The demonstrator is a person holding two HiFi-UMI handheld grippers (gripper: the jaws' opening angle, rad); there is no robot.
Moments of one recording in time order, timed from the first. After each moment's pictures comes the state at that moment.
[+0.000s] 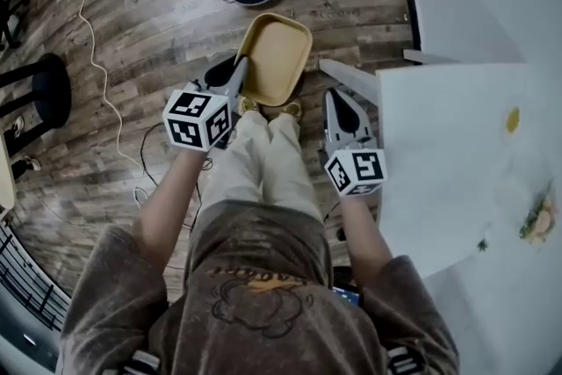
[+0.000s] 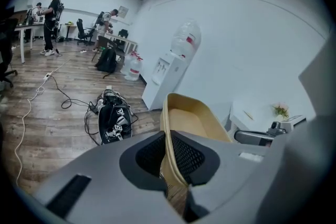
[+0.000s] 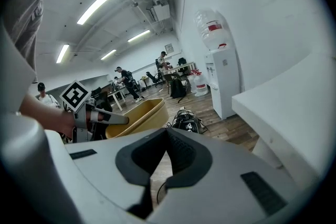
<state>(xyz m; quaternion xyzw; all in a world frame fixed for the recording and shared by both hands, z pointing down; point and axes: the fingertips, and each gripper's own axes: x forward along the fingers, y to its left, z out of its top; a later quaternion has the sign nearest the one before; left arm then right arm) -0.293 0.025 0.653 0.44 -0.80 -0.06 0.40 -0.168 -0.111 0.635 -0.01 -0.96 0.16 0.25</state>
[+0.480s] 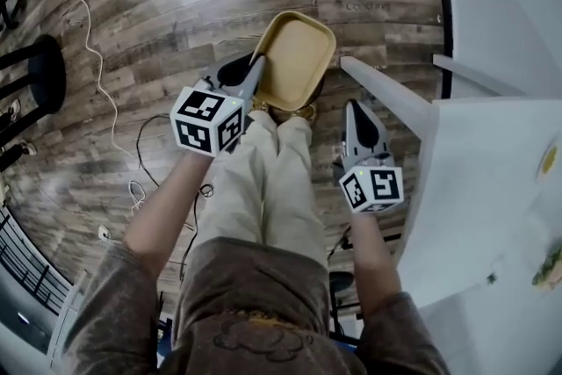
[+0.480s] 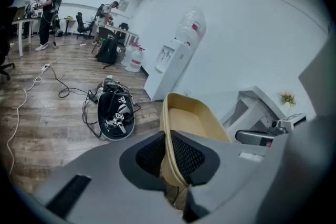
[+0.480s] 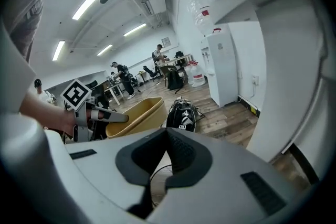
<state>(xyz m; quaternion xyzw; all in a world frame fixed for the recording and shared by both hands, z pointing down) -0.287 0.027 0.796 0.45 -0.79 -0.05 0.42 -0.155 -0.110 0.777 0.00 -0.95 0.17 0.27</state>
